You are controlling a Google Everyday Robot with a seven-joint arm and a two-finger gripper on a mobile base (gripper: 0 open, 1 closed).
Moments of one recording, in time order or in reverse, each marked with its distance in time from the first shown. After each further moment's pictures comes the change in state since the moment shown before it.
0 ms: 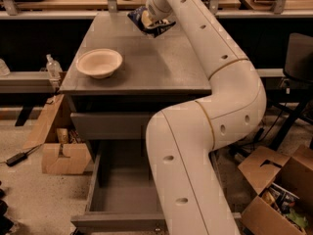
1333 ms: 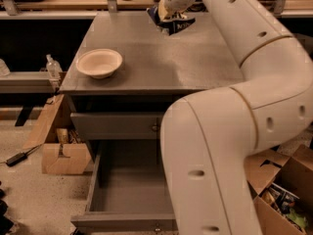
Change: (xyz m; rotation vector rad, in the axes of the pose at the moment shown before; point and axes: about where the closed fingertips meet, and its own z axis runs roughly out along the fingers) arm 0.031 -0.020 -0.085 0.036 0.119 0.238
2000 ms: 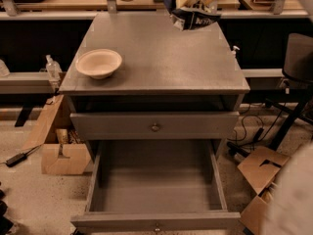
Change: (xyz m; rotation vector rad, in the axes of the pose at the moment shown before) arm 0.047 0.018 -0.141 -0.098 -0.048 0.237
